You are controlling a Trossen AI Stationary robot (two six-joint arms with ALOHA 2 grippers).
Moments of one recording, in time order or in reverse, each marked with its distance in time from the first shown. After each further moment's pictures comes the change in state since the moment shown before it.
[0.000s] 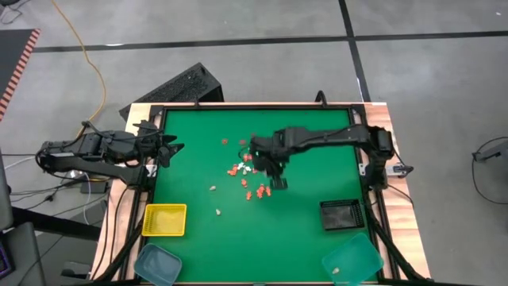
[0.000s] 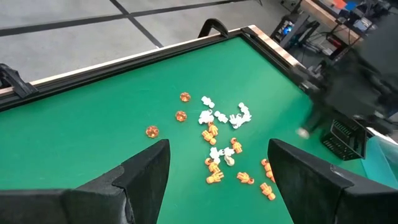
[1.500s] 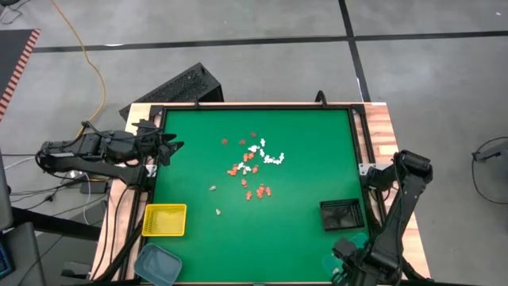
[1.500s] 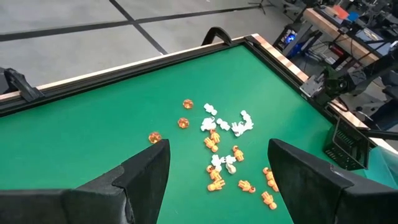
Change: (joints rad) left arm 0.000 0.000 0.000 0.015 -0.031 -0.004; right arm 1.118 -0.114 -0.213 0.003 0.143 2.084
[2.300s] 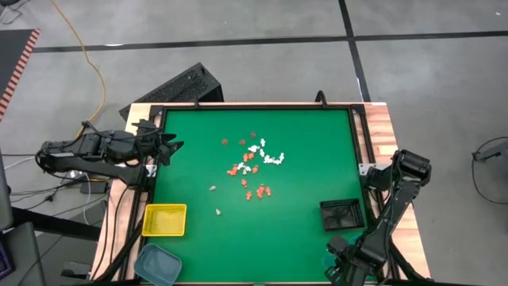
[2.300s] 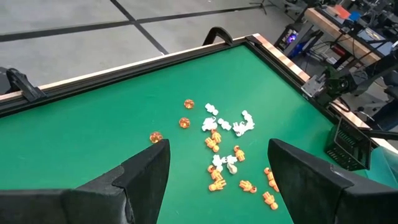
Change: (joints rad) left arm 0.000 0.000 0.000 -0.003 -0.003 0.000; right arm -0.021 0.001 -0.252 0.251 0.018 -0.011
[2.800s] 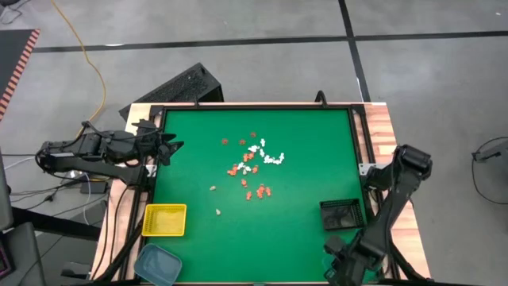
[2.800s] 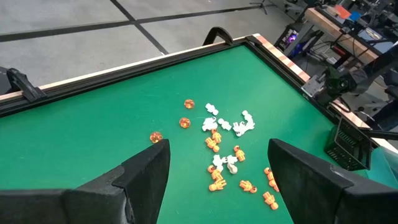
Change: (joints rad) left arm 0.000 0.000 0.000 -0.001 0.000 0.000; right arm -0.068 -0.092 0.000 0.066 -0.010 -0.141
